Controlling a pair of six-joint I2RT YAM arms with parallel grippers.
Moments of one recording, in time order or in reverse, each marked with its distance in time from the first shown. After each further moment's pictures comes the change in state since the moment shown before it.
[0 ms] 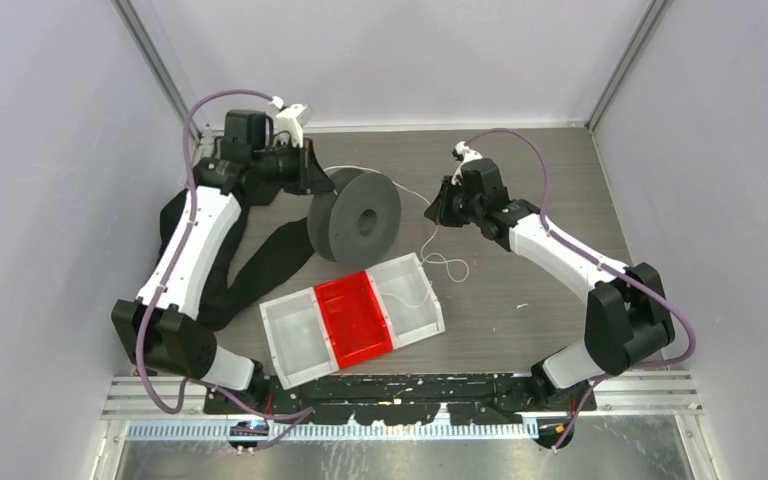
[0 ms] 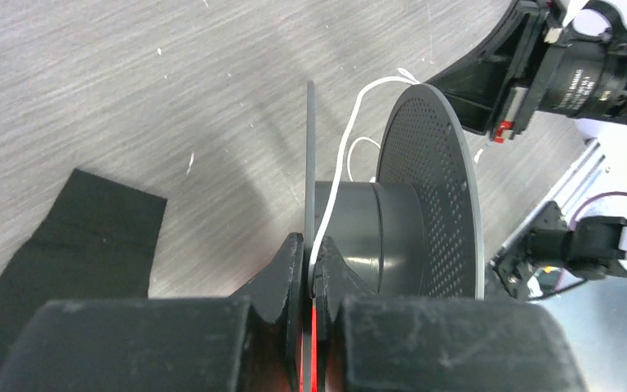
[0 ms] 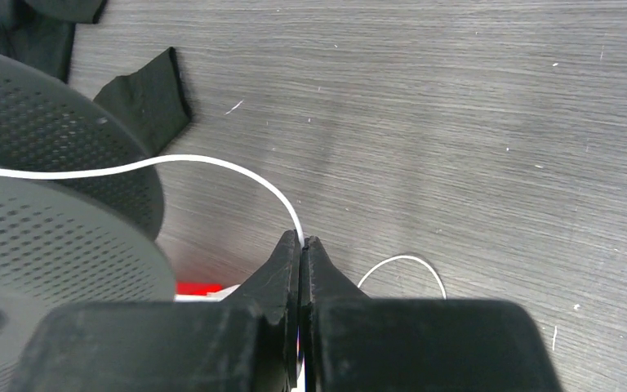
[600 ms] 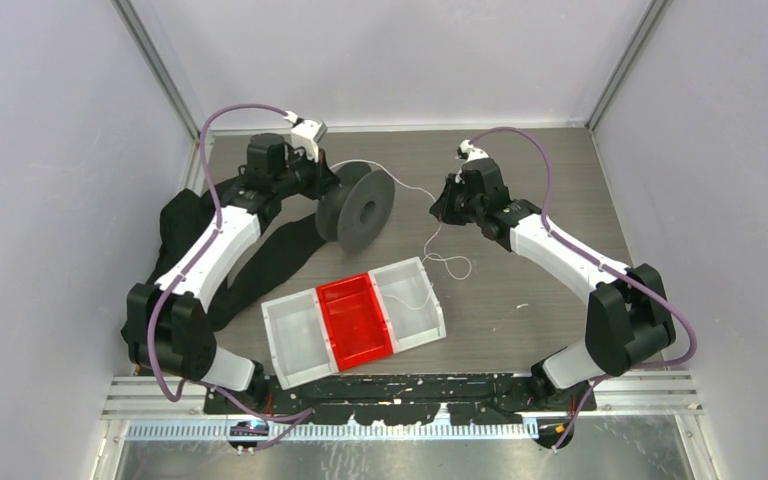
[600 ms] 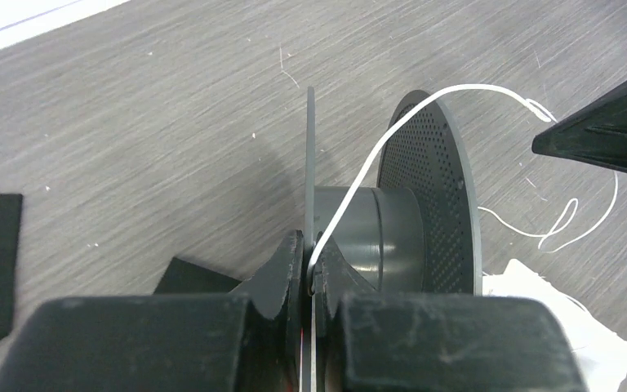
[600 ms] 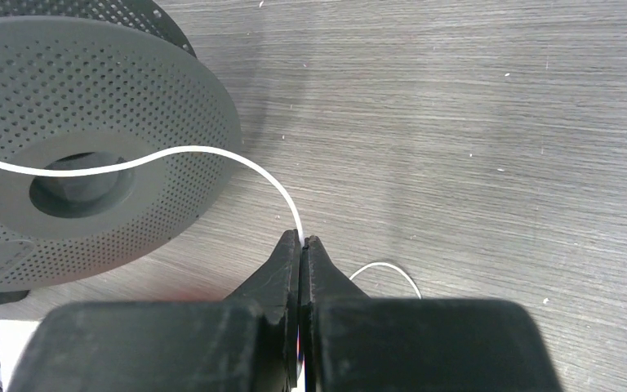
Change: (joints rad) left arm -0.058 -0.026 -0.399 0.620 -0.187 0.085; right arm 0.000 -0.006 0.000 0.000 0.075 0.008
